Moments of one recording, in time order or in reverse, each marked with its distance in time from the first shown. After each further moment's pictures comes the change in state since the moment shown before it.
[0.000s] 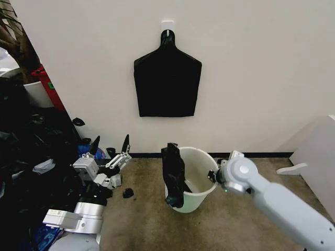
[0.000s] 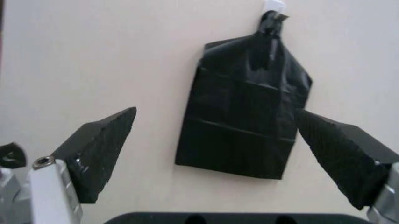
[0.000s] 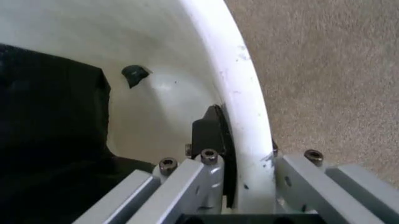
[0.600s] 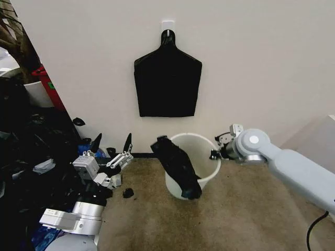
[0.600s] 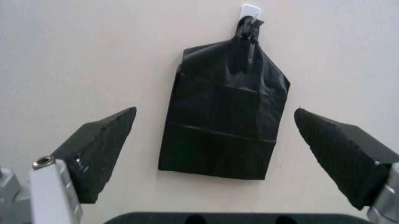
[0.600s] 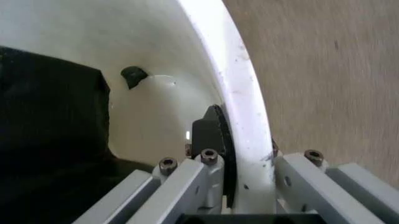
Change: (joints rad) left arm -0.001 0.044 0.009 -0.038 -0.013 0.018 0.016; right arm 0.343 -0.178 -0.175 -0.084 0.216 -0.302 -0.197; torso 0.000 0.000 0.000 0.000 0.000
